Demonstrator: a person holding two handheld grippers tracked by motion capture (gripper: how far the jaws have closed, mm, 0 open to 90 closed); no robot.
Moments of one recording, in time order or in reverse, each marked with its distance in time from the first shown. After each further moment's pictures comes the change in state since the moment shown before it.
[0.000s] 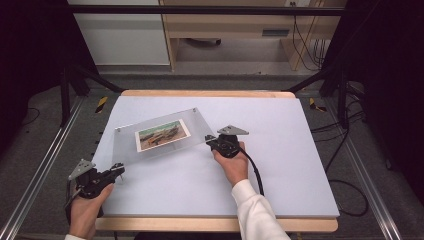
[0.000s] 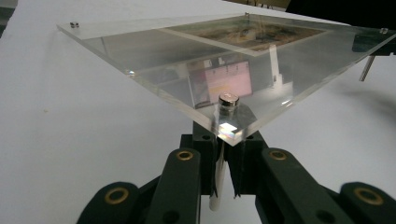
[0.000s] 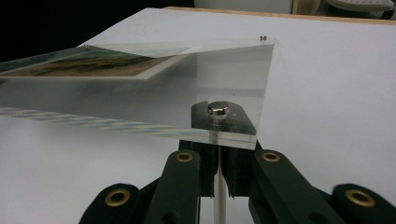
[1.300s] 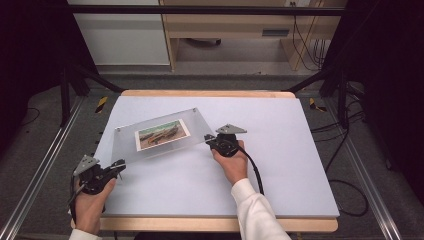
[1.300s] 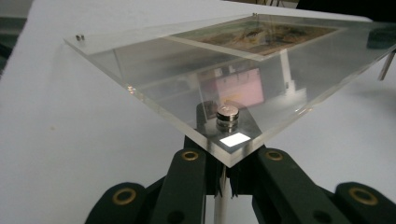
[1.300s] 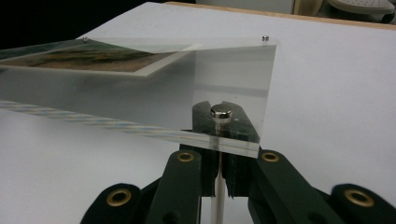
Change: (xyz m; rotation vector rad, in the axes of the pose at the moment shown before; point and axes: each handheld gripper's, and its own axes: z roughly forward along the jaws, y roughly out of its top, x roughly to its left) left arm -0.005 0.009 0.007 0.005 0.044 0.038; right arm 0.000 0.004 0.003 0.011 -0.001 -0.034
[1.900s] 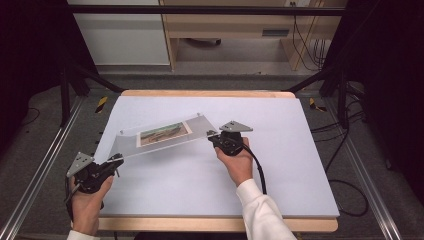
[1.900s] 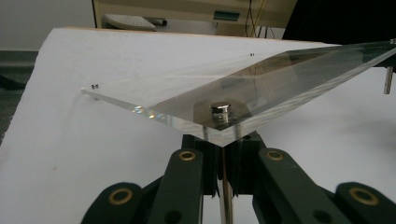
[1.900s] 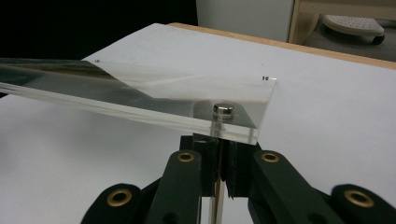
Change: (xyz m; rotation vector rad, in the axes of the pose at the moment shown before) left arm -0.013 0.019 -0.016 -0.105 -0.024 0.032; right arm 0.006 0.019 -0.030 -0.039 -0.002 -0.038
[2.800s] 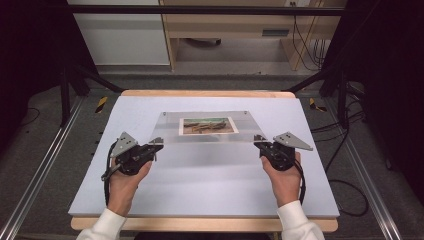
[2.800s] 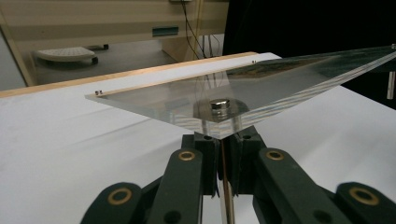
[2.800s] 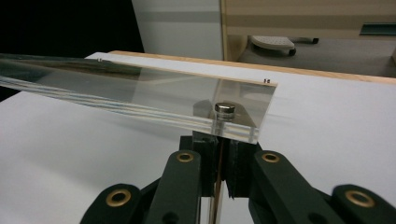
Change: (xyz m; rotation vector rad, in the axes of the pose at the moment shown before) left arm -0.088 0.047 0.060 -0.031 -0.208 0.152; right arm -0.047 -0.021 -0.129 -0.108 -0.211 0.076
